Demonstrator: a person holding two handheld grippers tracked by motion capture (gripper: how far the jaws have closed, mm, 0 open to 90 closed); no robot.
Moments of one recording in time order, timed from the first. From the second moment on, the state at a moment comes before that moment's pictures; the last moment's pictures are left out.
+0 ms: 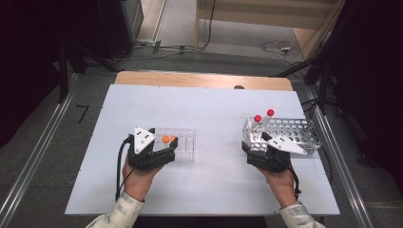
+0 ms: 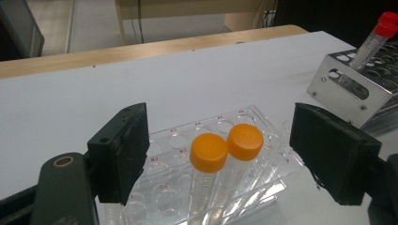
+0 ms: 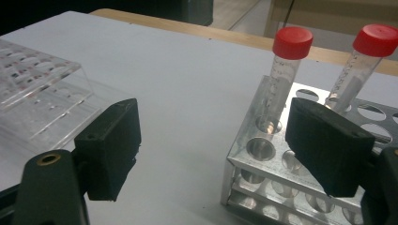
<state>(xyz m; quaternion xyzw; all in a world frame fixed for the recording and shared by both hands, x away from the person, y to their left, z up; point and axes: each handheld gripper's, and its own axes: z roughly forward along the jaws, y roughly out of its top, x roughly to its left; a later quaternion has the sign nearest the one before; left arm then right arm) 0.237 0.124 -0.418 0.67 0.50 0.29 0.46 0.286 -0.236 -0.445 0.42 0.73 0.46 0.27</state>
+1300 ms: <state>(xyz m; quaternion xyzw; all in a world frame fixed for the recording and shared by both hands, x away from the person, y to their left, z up) 0.238 0.120 -0.420 0.67 0.50 0.29 0.47 0.339 -0.237 -0.460 0.47 0.70 0.44 0.32</state>
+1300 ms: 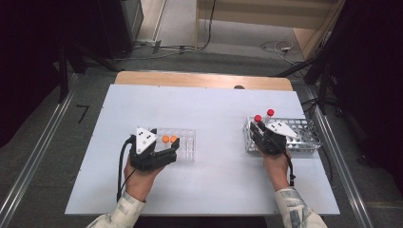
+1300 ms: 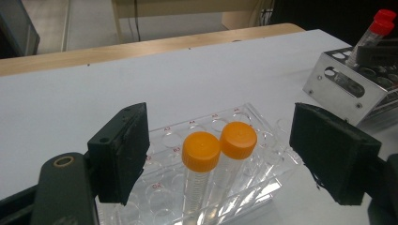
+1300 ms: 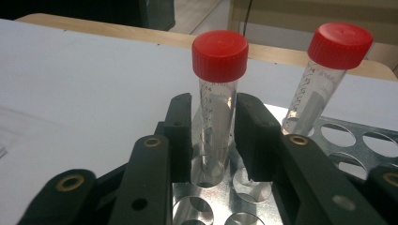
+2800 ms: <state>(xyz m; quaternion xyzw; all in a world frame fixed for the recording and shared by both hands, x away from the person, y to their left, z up) 0.234 0.121 -0.417 0.67 0.50 0.29 0.47 0.299 -0.231 -0.406 0.42 0.69 0.50 0.33</state>
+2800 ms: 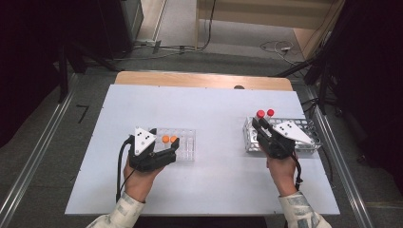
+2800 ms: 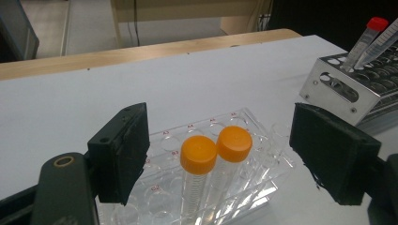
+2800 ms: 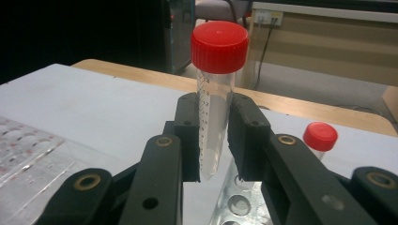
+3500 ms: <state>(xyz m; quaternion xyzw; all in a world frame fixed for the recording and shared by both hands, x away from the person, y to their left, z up) 0.229 0.114 -0.413 0.67 0.48 0.28 0.49 0.264 -0.193 -0.419 0.35 0.76 0.50 0.23</state>
